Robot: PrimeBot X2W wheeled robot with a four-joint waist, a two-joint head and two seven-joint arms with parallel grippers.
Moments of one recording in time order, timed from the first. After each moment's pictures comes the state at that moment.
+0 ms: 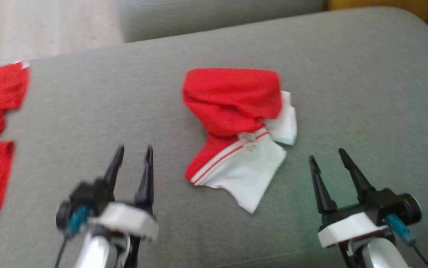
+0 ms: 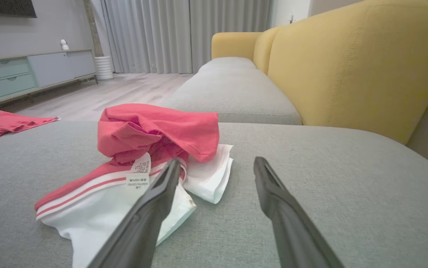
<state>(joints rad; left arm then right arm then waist) -0.10 0.07 -0.27 0.19 -0.26 0.04 -0.25 -0.02 -0.05 0.13 0.22 0.01 0.12 -0.25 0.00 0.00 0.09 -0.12</state>
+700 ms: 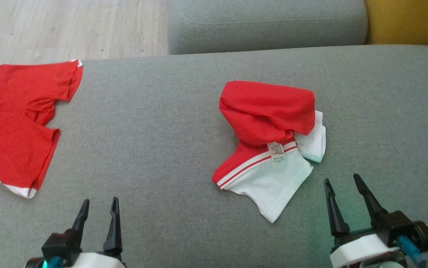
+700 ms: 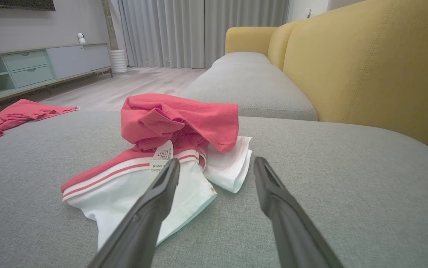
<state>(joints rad) 0.18 0.06 -0.08 0.15 -0.14 0.01 -0.25 0.09 -0.05 0.06 0.22 0.00 0.12 -0.25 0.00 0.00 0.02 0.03</state>
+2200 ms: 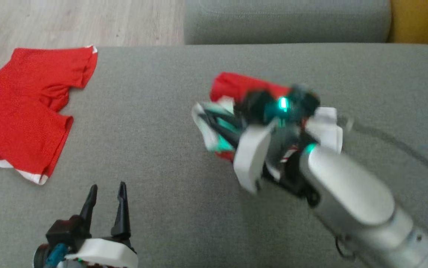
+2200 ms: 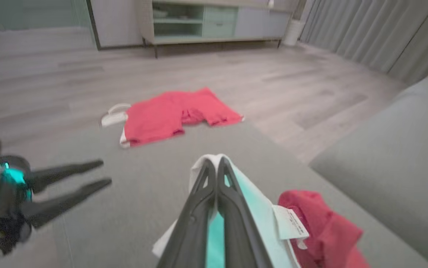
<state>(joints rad) 0.12 0.05 -0.13 0.14 -0.21 0.03 -0.25 -0.59 -0.19 0.77 0.08 0.38 0.12 0.48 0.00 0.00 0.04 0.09</state>
